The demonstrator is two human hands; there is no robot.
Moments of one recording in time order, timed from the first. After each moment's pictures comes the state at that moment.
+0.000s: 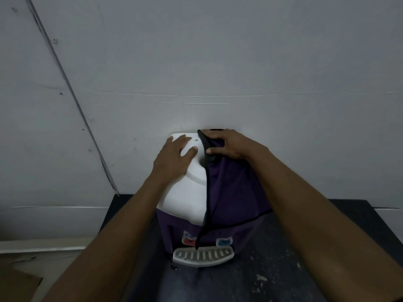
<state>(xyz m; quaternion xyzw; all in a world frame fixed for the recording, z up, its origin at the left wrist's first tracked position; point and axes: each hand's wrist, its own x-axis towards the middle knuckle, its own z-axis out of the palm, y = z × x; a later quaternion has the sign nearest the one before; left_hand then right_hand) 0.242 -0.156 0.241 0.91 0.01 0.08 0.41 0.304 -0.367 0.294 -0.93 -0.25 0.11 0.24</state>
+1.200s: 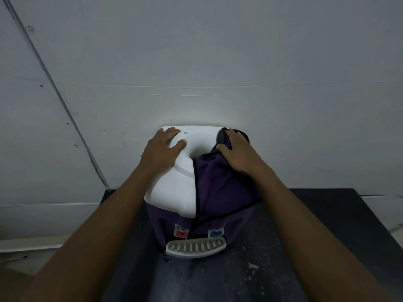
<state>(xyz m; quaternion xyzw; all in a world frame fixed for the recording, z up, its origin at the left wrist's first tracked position) 0.243 -0.155 0.246 0.90 0.02 0.08 0.42 0.245 -0.392 0.270 -0.96 -0.06 0.03 0.29</state>
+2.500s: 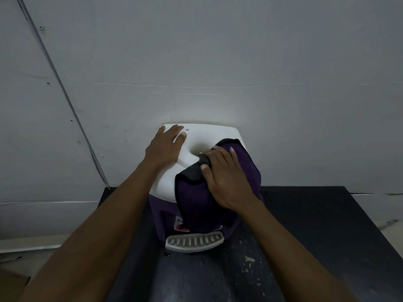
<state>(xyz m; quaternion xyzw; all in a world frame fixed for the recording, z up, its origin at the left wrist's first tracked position) 0.245 -0.156 0.242 0.93 0.00 0.05 0.37 0.153 -0.357 0.249 -0.96 -0.19 -0.11 0.17</state>
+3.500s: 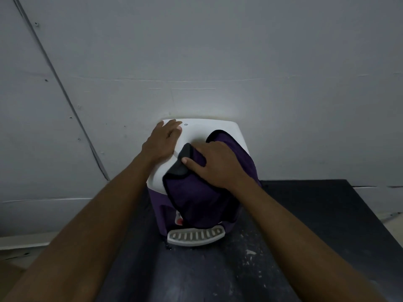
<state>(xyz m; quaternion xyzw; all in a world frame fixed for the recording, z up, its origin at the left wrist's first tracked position) 0.247 -0.146 0.240 0.92 -0.04 0.05 0.39 0.188 -0.347 0.251 -0.94 -0.26 -0.15 0.17</state>
